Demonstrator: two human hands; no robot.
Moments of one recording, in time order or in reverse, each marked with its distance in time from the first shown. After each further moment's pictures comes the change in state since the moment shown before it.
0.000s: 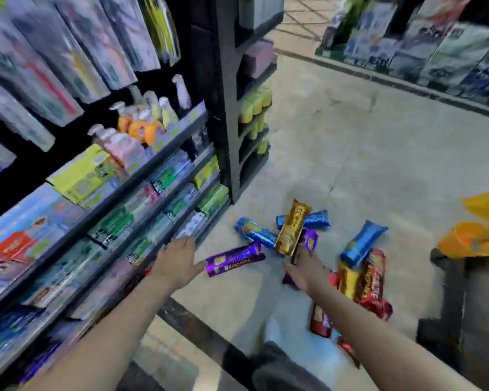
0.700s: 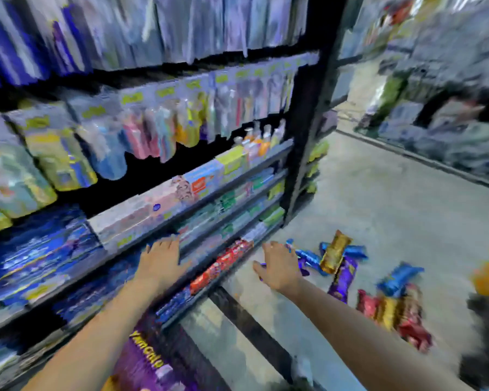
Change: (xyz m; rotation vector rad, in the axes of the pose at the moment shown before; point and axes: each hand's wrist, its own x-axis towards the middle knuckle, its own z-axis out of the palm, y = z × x) left_hand -0.378 -0.264 0.069 -0.090 0.342 -0.220; right_hand -0.372 -0.172 0.170 -0.387 0.192 -0.626
